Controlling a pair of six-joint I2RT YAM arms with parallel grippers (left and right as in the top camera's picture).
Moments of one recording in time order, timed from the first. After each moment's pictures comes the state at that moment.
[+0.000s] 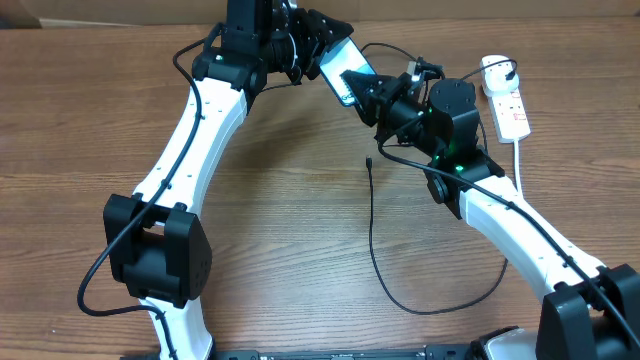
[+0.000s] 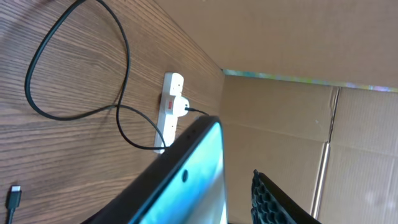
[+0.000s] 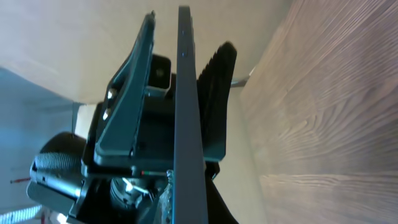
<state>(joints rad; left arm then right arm) -0.29 1.99 1.82 -0.37 0.67 -1.18 0.35 1.55 1.00 0.41 -0.49 1.59</state>
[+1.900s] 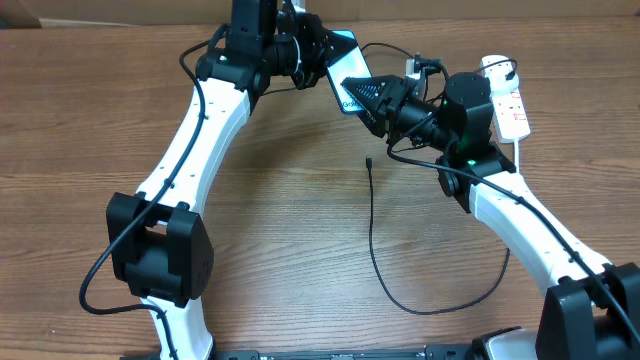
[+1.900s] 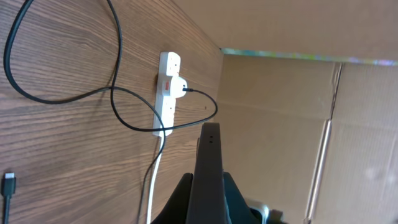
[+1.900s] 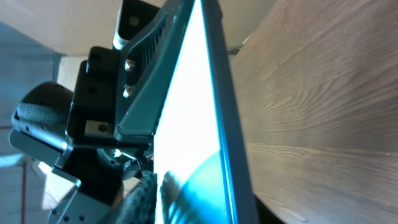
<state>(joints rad) -0.30 2.00 1.82 -0.39 0.74 -1.13 0.27 1.56 1.01 0.38 -0.73 1.43</state>
